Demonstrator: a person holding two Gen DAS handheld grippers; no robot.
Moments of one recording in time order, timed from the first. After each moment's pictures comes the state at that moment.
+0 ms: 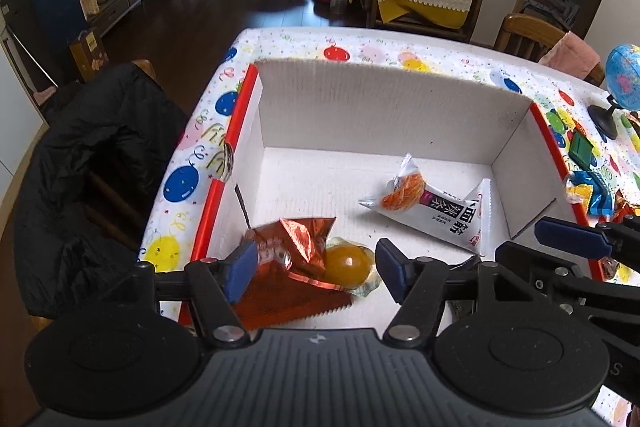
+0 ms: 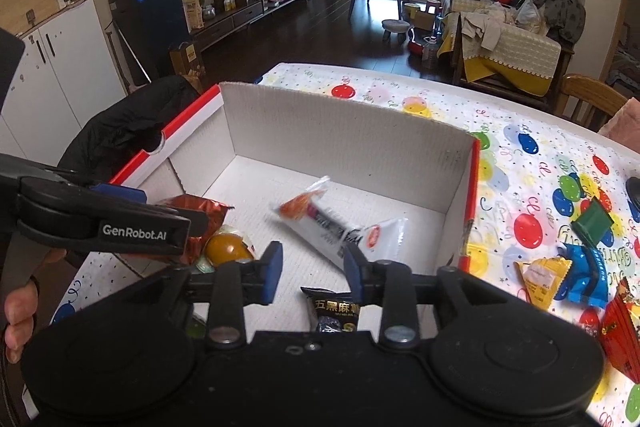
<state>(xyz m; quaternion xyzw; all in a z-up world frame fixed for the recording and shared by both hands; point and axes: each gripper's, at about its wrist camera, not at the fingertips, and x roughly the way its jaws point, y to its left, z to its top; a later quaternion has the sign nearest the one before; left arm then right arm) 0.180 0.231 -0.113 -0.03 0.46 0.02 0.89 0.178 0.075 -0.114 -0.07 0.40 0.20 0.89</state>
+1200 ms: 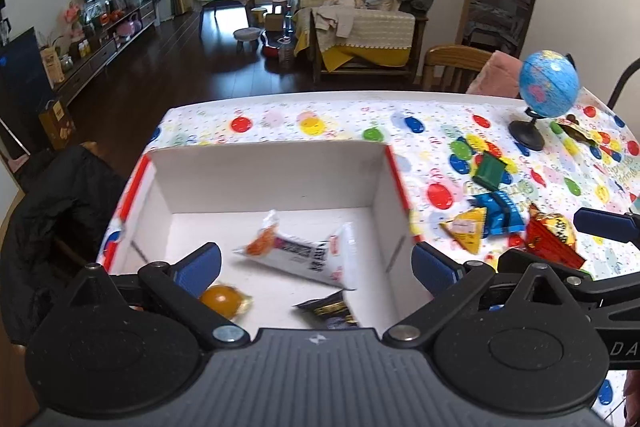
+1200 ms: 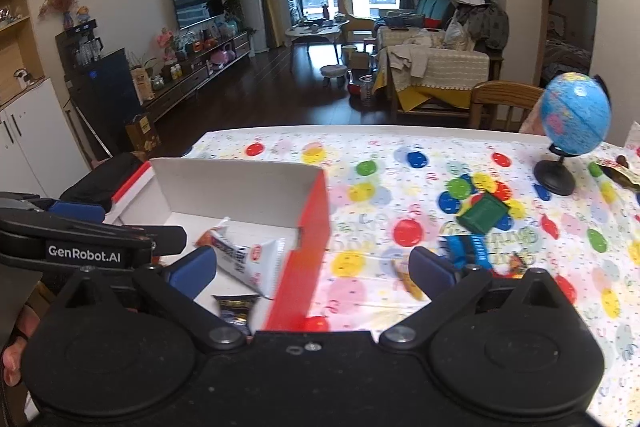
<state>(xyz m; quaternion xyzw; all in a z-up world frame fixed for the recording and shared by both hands) 0.154 0.115 -0.058 0.00 0.39 -0.04 0.92 0.141 -0.045 -0.069 0.00 0.34 0.12 0.93</state>
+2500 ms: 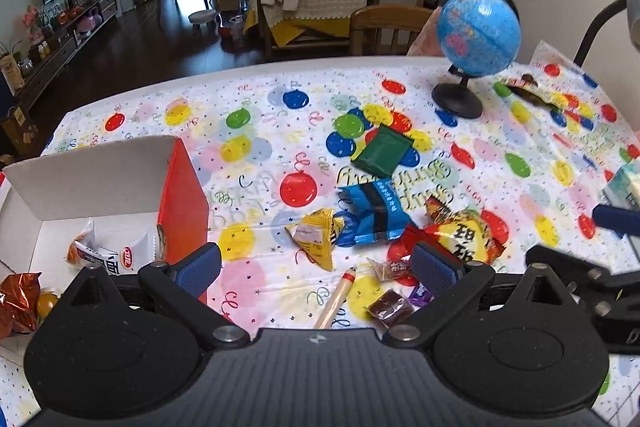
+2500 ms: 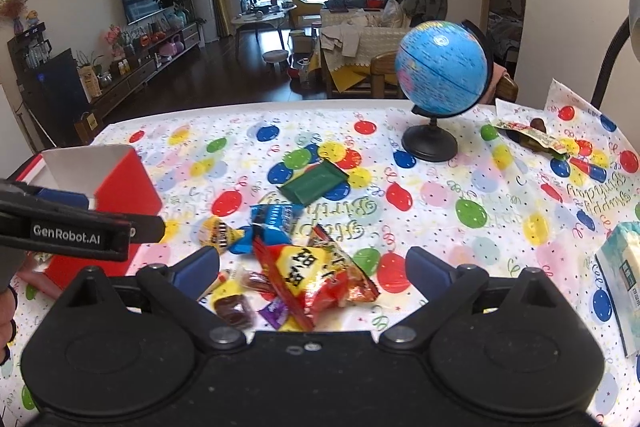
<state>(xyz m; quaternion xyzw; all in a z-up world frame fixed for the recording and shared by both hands) 0.198 -0.071 -0.096 0.03 0.43 -0.07 0.90 0.158 -0.238 -0.091 0.00 0.36 0.06 0.93</state>
